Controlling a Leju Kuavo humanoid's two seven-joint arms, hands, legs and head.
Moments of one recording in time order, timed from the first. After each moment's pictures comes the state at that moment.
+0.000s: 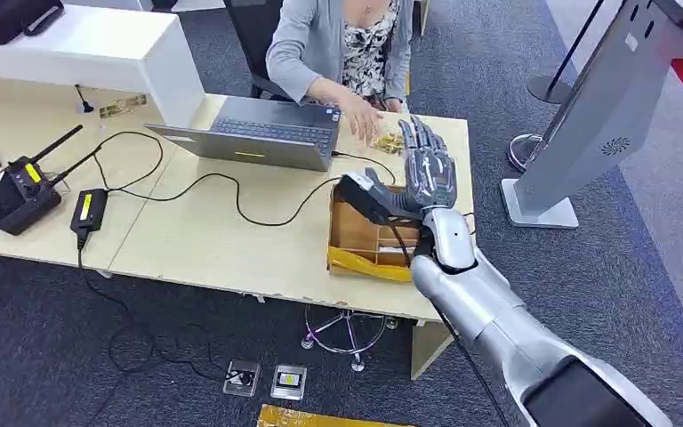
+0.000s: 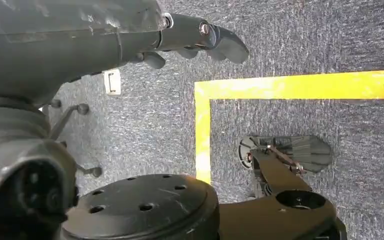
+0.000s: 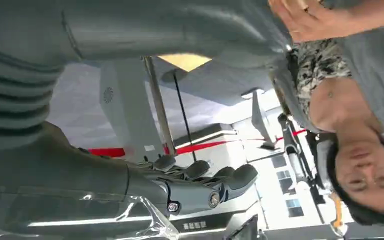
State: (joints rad) left arm -0.13 0.07 -1.30 -0.18 1.01 0.28 -0.02; right arm -0.87 0.05 0.87 -0.64 0.73 -0.50 0.20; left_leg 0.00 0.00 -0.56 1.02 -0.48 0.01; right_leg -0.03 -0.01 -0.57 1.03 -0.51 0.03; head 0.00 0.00
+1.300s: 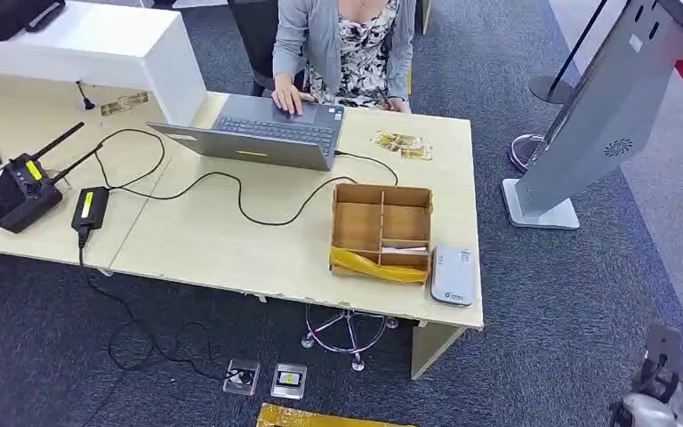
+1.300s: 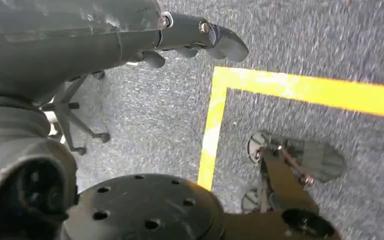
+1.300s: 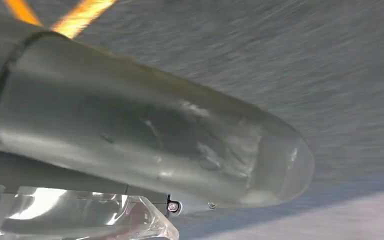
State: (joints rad) left arm -0.12 0.06 -1.27 -0.18 1.17 0.36 -0.02; right arm -0.30 -0.40 0.22 -0.28 -0.45 -0.47 0.06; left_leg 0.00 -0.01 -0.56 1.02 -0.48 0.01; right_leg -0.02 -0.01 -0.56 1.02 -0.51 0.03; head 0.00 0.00
